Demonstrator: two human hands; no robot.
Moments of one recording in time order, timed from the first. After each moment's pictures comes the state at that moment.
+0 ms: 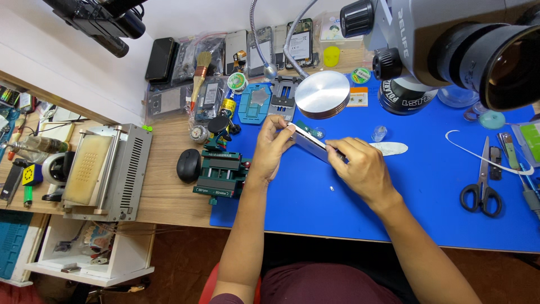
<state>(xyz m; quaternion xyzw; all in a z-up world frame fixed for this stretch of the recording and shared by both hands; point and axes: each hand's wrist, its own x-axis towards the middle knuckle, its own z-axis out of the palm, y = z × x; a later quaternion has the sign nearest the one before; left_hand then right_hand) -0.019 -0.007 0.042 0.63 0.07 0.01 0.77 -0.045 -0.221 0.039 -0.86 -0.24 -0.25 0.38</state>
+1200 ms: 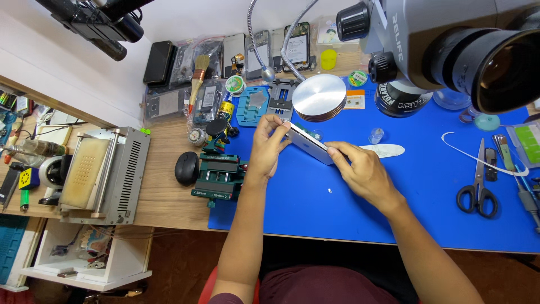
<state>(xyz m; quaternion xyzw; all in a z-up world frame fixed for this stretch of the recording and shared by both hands) -0.010 -0.008 0.043 0.62 0.11 0.03 0.78 -0.050 -0.234 0.053 -0.85 -0.17 -0.05 0.50</state>
